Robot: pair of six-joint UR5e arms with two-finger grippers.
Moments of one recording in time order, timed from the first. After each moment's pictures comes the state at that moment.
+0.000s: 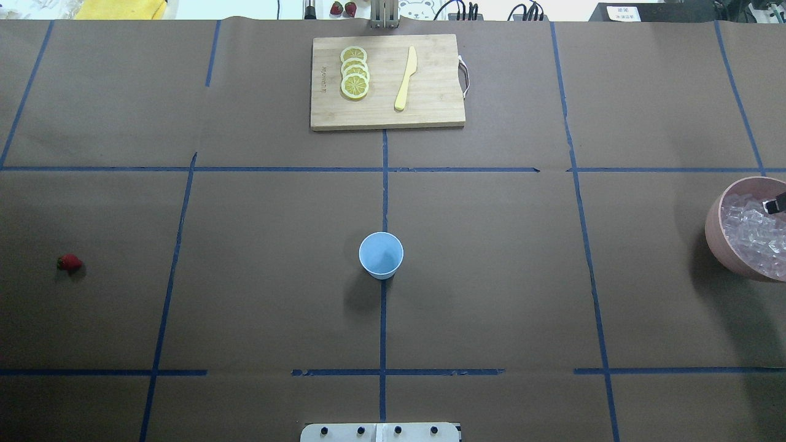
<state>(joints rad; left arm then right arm) -1.59 -1.48 -1.77 -1.38 -2.38 0.19 1.24 -1.78 1.79 -1.05 2.23 0.52</state>
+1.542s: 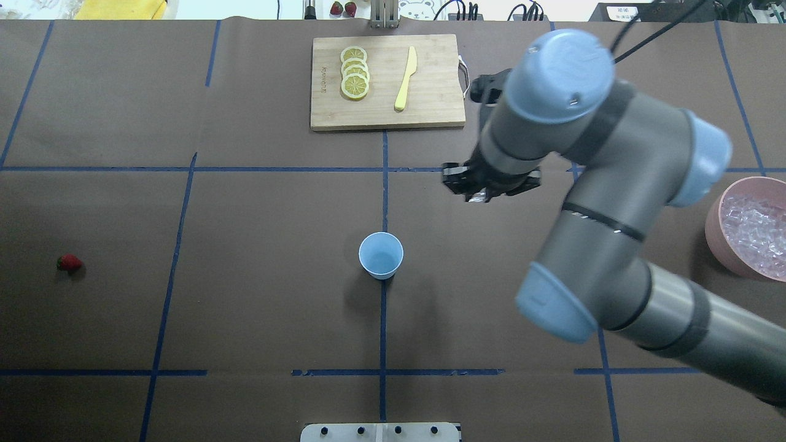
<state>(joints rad) -1.59 -1.48 -1.77 -1.38 -2.38 0.19 0.62 -0.89 1.90 -1.85 1.89 1.18</state>
